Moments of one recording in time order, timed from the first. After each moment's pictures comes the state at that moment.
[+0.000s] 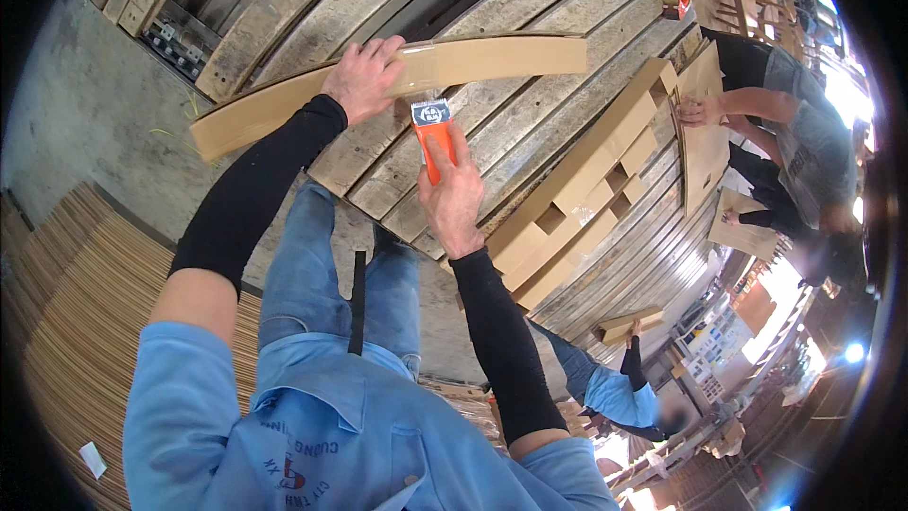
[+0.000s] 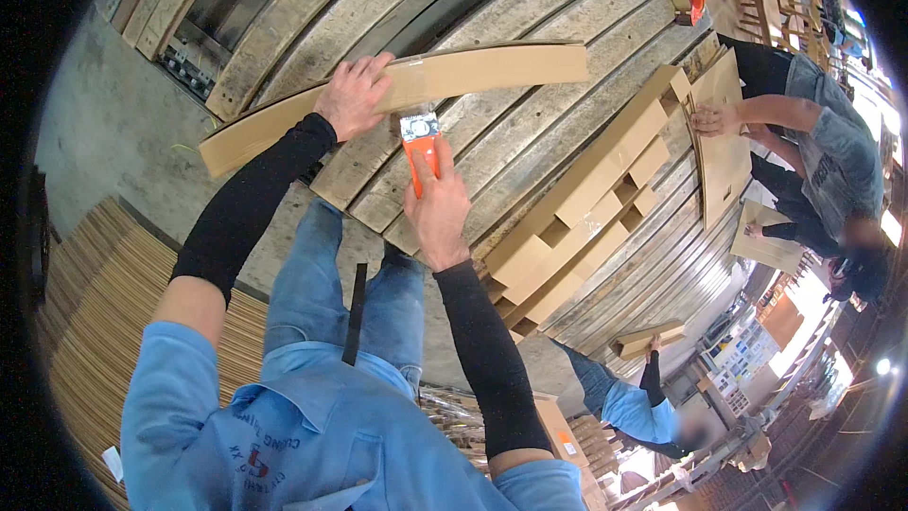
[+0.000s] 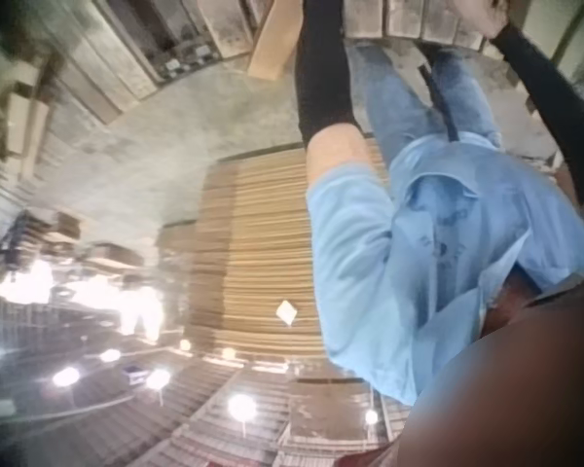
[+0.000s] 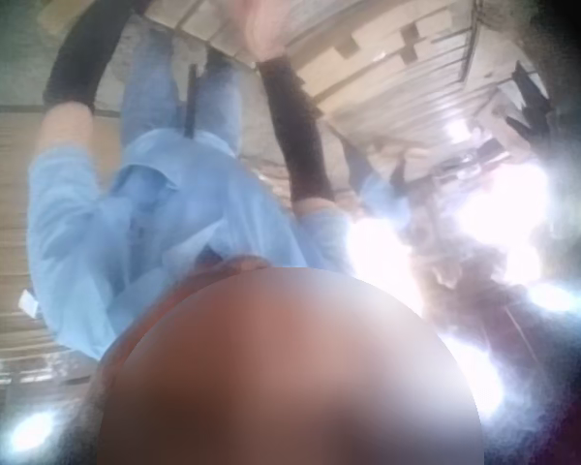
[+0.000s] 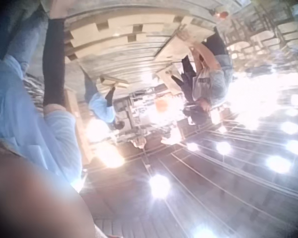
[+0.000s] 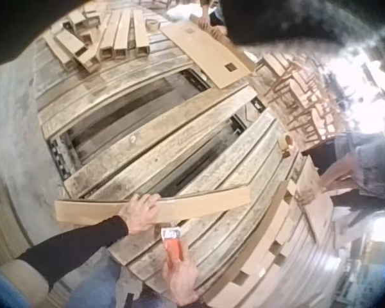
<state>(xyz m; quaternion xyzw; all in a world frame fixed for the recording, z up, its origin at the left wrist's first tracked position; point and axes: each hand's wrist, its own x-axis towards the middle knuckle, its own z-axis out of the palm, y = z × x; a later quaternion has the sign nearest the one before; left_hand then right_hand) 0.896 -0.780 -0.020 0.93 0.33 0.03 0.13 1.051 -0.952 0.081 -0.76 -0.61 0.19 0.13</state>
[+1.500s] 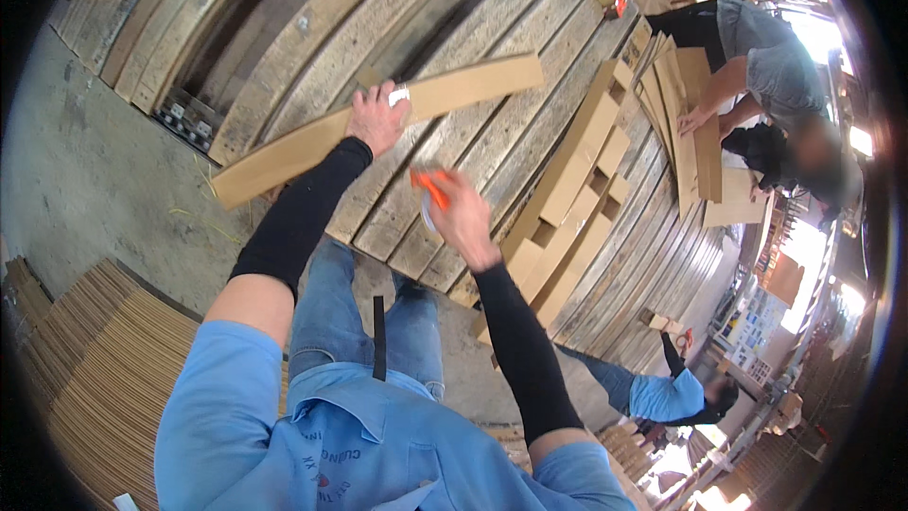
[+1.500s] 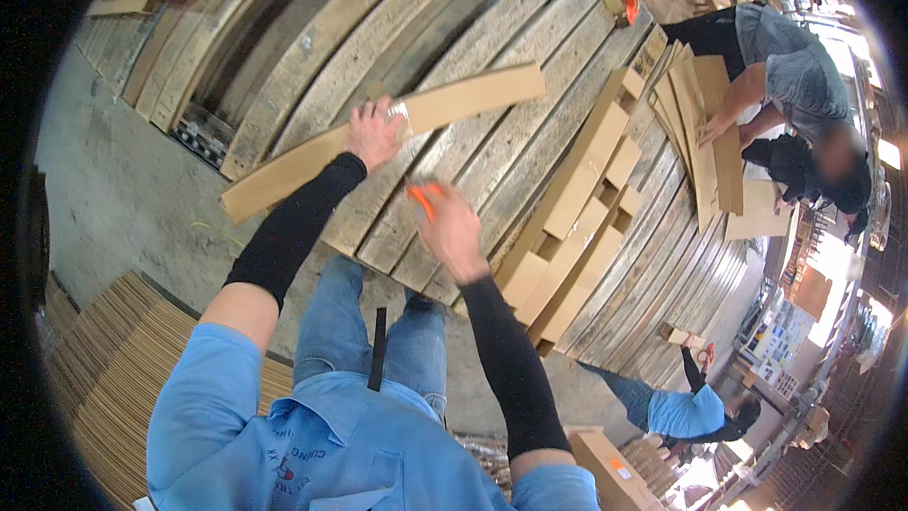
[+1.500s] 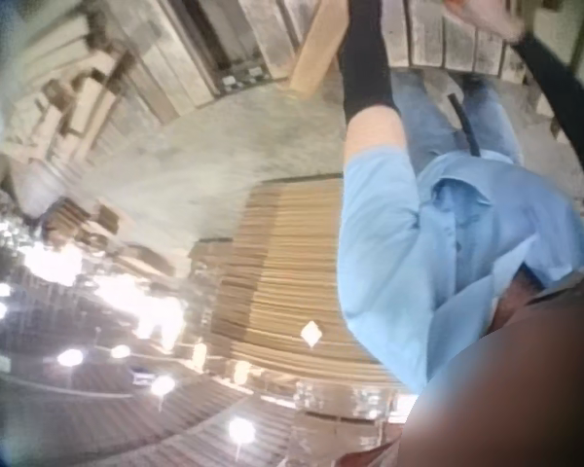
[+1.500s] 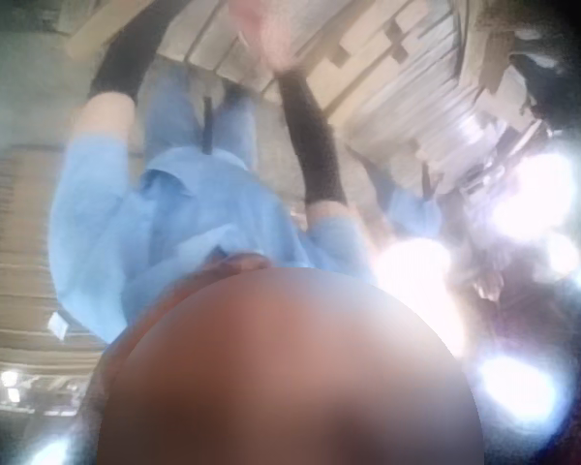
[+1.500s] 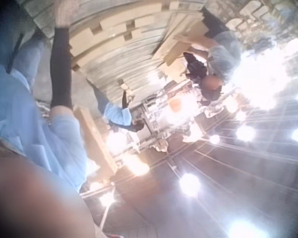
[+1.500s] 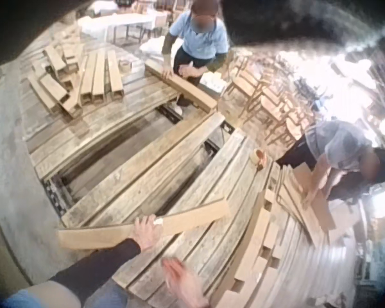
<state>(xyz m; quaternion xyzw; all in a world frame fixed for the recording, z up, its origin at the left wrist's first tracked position) 0.962 -0.775 -0.027 0.91 0.39 -0.01 0.12 1.089 -0.956 0.109 -0.78 -0.56 0.25 0.14</state>
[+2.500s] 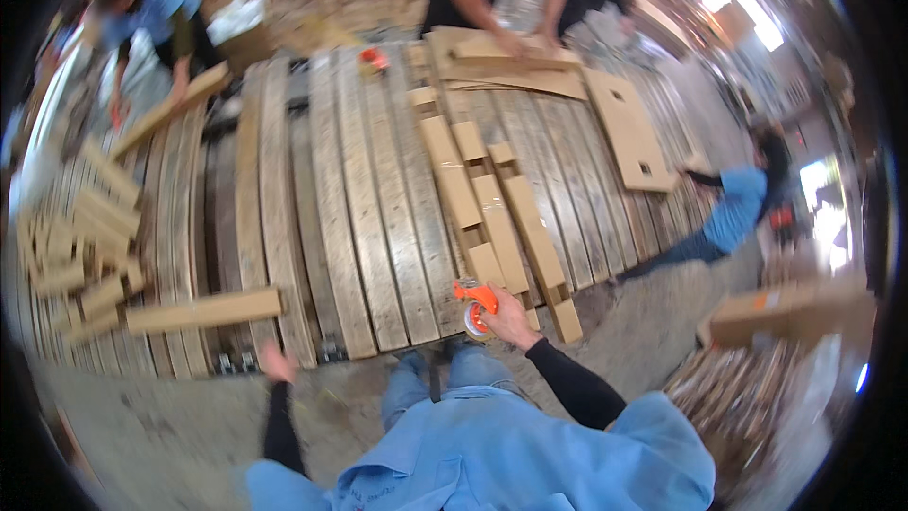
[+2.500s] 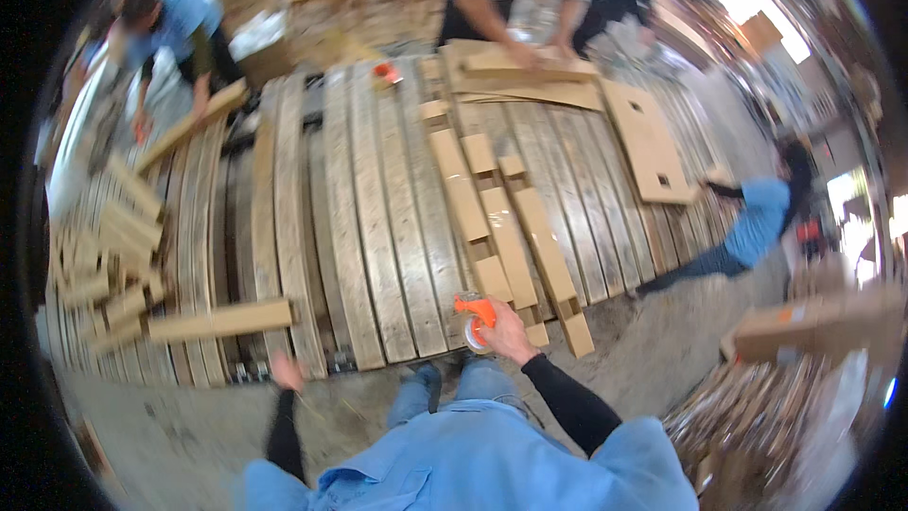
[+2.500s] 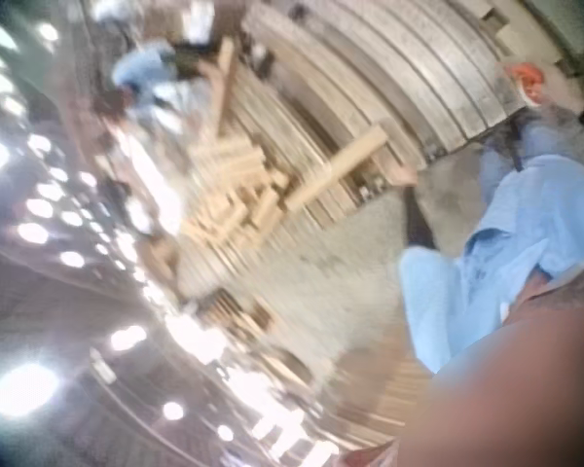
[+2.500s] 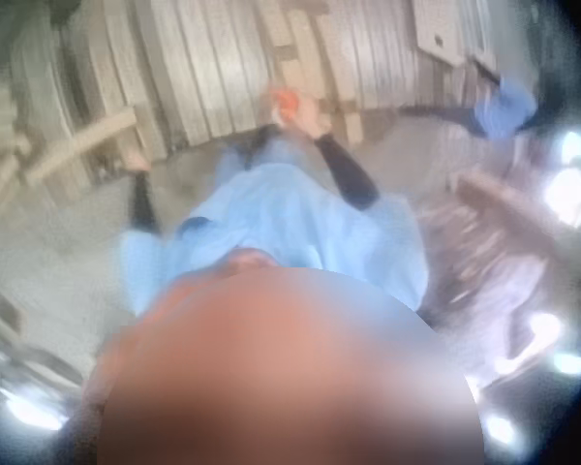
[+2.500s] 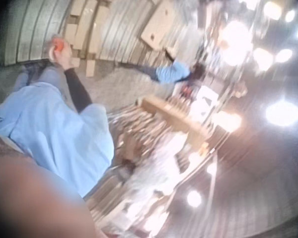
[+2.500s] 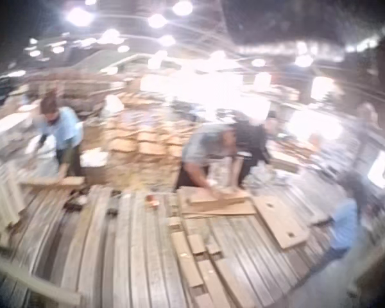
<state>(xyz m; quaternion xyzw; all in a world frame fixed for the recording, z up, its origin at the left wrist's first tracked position) 0.655 -0.747 -0.055 0.87 0.49 0.02 0.10 1.085 -1.184 0.218 -0.90 -0.26 0.21 0.28</state>
